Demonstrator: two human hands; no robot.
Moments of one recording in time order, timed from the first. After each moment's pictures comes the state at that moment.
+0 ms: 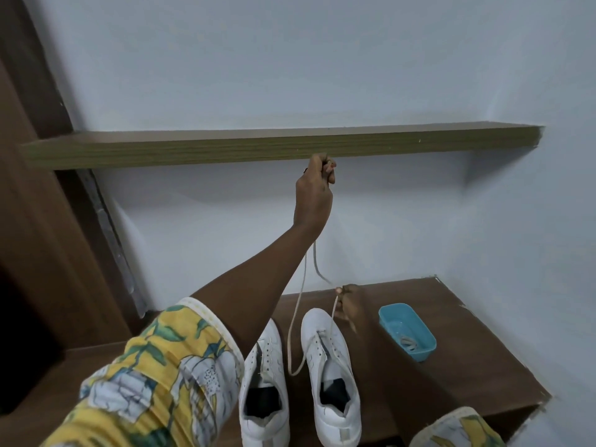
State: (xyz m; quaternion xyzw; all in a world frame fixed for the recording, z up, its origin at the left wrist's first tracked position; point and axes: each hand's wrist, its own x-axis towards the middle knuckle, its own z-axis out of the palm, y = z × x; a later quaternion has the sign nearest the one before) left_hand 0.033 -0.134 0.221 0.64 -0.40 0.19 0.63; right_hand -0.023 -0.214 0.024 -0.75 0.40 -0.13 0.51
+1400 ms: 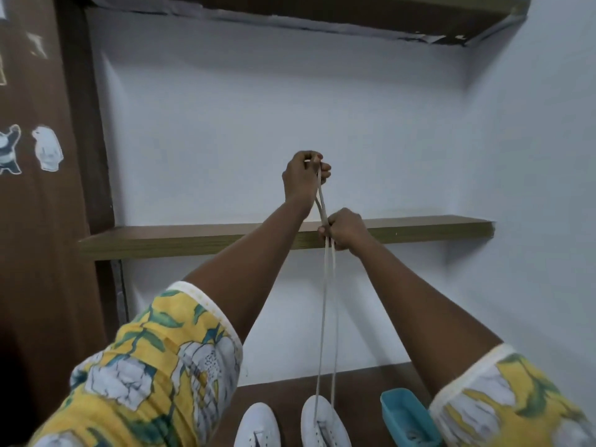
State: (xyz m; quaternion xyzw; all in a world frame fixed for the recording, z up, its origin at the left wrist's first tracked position) left_hand 0.020 -0.108 0.407 0.54 -0.33 0.10 0.77; right_hand -0.033 -0.183 0.349 -0.87 0.20 -0.28 0.36
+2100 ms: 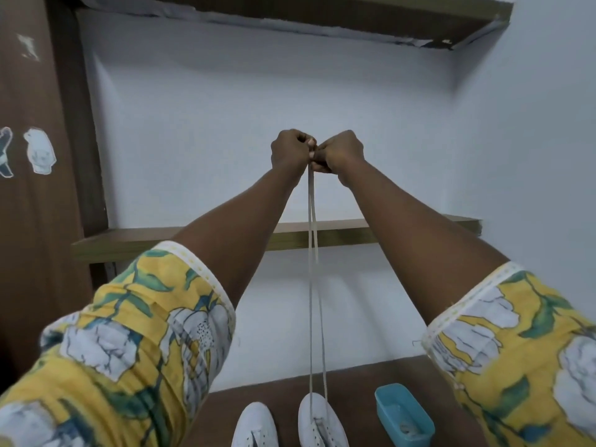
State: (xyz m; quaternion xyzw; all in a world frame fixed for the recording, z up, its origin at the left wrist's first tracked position) left_hand 0.014 -0.090 0.456 0.69 -0.32 0.17 0.63; right_hand -0.053 -0.156 0.461 -0.74 0.14 -0.43 0.50
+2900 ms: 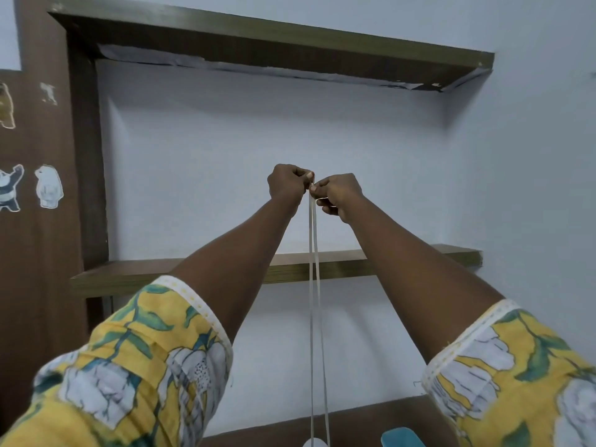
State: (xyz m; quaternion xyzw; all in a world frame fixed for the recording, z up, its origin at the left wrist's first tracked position) left_hand 0.025 -0.092 0.463 0.67 -0.31 0.16 0.66; right_hand -0.044 -0.168 0.458 -0.73 0.13 -0.39 0.54
